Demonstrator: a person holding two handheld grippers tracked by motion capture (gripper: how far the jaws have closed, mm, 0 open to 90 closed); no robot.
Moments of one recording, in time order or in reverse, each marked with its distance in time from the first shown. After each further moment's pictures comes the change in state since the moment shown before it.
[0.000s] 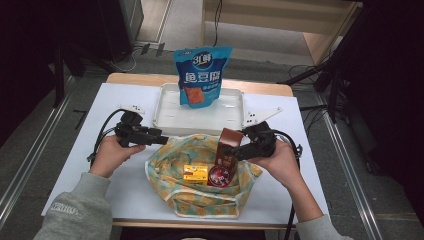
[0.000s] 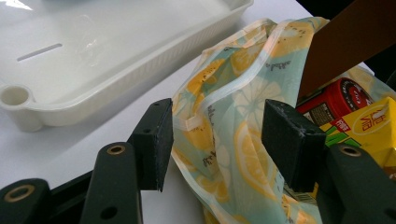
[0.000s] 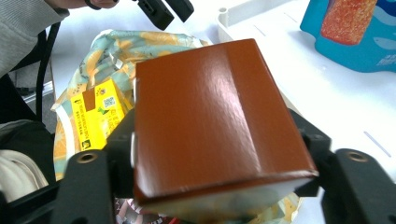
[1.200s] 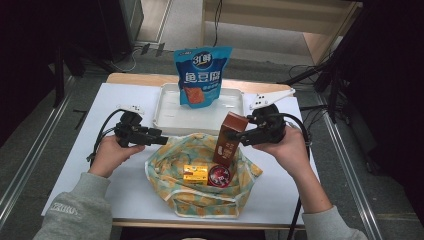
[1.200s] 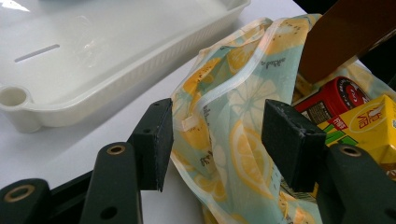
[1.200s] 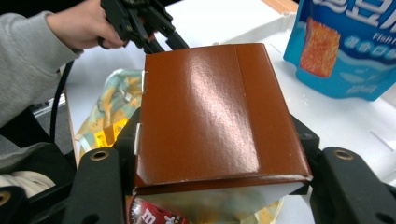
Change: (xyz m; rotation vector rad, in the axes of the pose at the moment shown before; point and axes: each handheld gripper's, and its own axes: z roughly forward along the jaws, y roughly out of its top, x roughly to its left) left arm 0.000 -0.001 0.000 0.001 -0.009 0.005; right arm 0.000 0.040 -0.039 -0.044 -0.001 0.018
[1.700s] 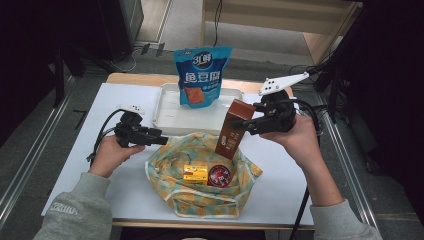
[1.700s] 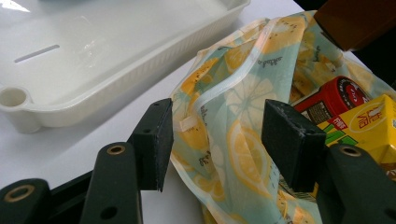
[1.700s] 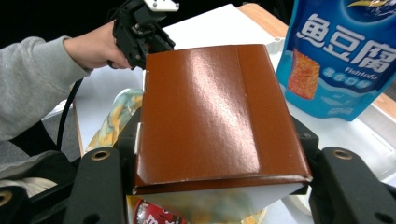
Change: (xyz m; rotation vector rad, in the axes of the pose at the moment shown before) left arm 0.000 0.000 0.000 -0.002 -0.001 -0.001; right arm -0.001 0.027 -0.028 -0.026 -0.007 -0.017
